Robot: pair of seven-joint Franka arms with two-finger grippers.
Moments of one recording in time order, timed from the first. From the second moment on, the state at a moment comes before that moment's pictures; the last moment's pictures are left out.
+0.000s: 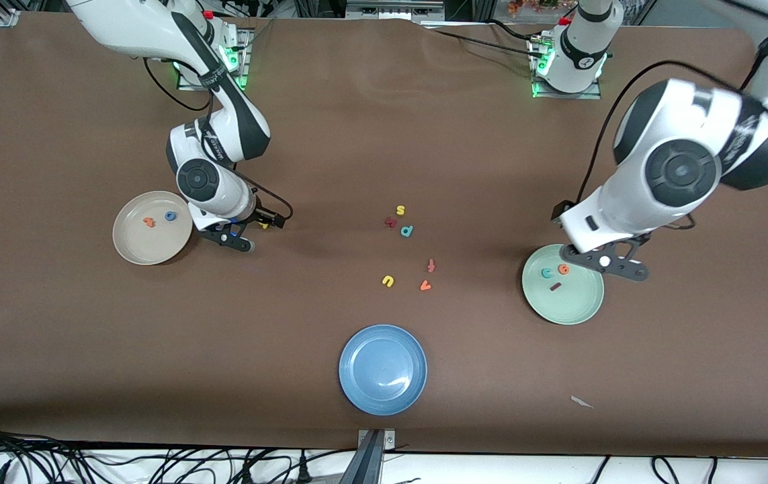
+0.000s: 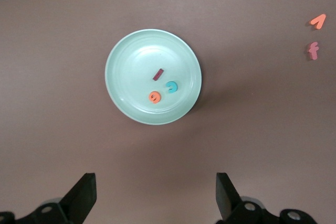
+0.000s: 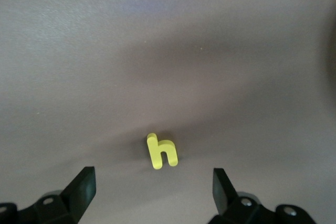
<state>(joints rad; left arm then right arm) 0.05 0.38 -0.39 -1.40 0.24 1.55 -0.06 0.25 0.42 0.15 -2.12 0.00 2.38 0.74</state>
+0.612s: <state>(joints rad) -0.05 0.13 -0.09 -1.41 0.08 1.50 -0.05 0.25 0.43 0.15 -2.22 0.00 2.55 0.77</state>
